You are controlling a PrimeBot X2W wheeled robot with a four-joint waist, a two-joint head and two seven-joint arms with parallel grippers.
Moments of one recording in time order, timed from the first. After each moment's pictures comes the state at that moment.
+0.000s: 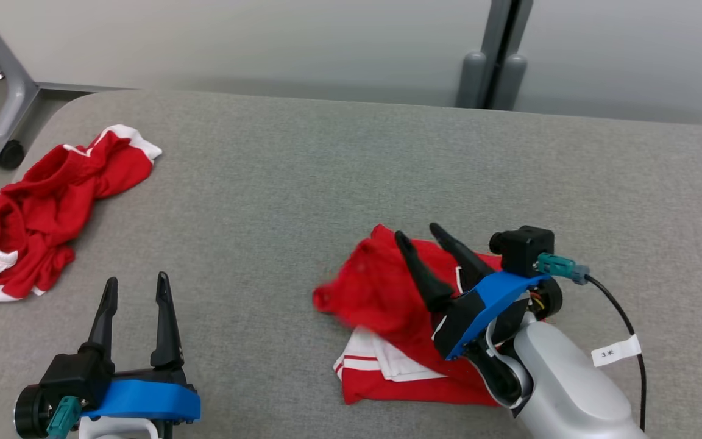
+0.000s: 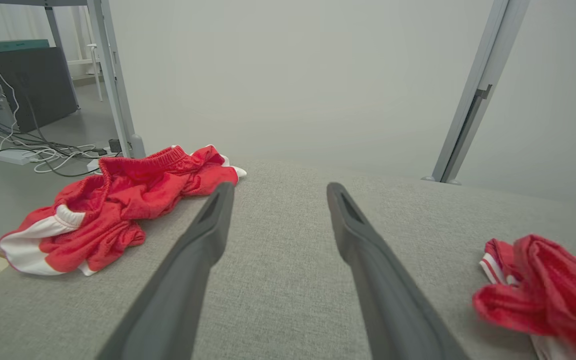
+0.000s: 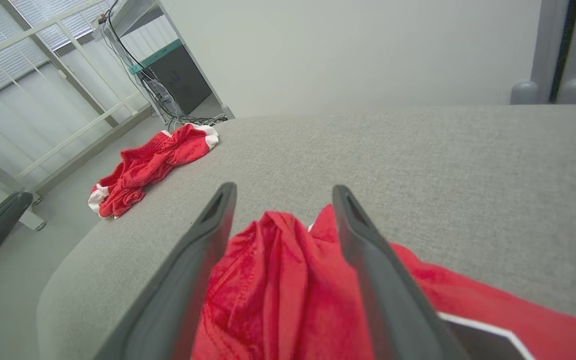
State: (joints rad) left arm -0.05 0.05 0.04 0.21 -0.15 -0.09 -0.26; right arm -0.51 -0.05 0.46 0.58 0.59 0.13 -0.10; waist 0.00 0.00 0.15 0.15
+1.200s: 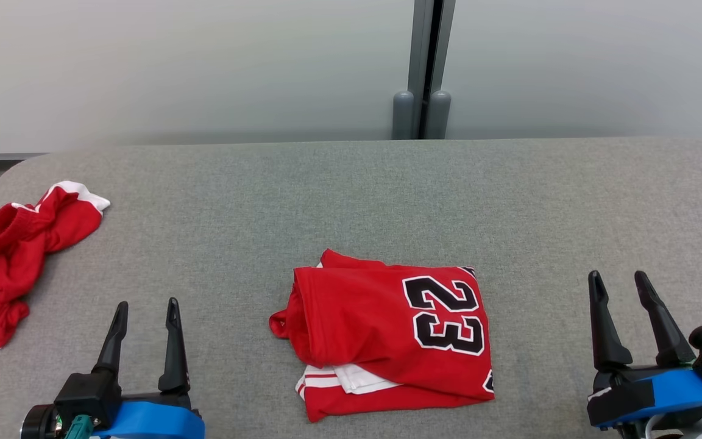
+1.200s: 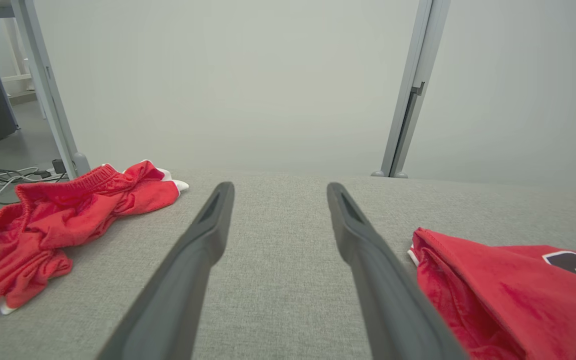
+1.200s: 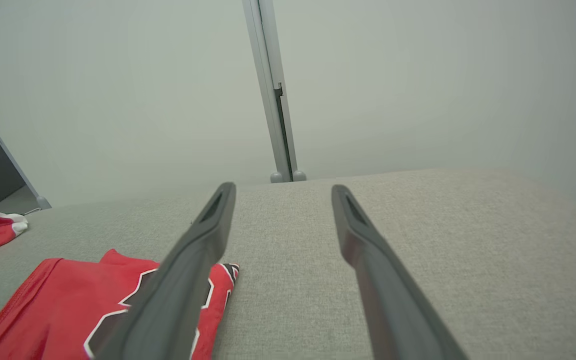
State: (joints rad) left arm 0.00 0.06 0.02 0.22 -0.12 -0.10 -0.26; right arm -0.01 -0.05 -0.09 0.04 0.22 0.13 -0.13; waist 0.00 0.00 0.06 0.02
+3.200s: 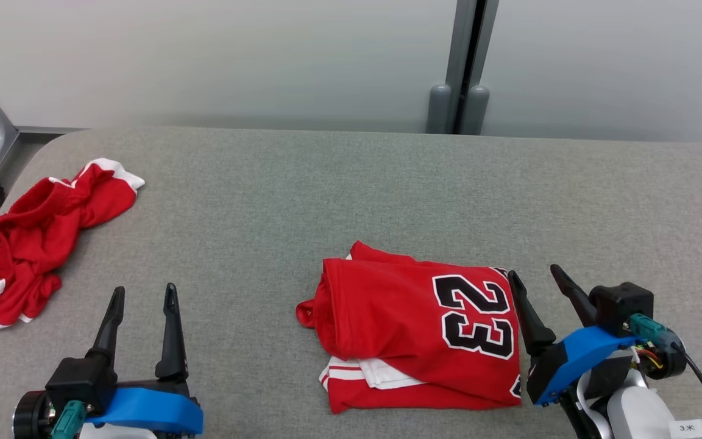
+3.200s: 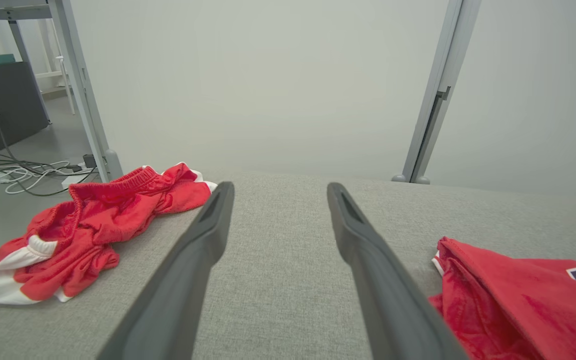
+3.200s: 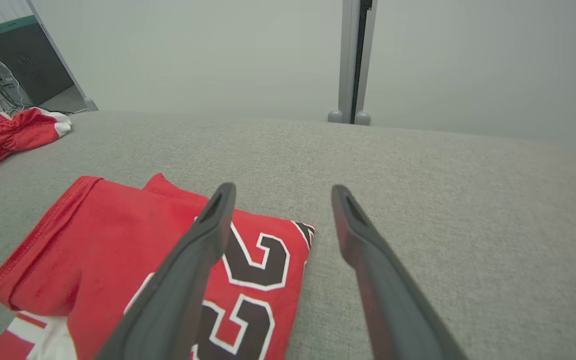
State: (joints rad) left arm 0.01 0.10 -0.02 0.10 -0.16 -0.05 -0.16; right arm -0.19 -0.05 0.05 0.27 0.14 0.13 0.02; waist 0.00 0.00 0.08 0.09
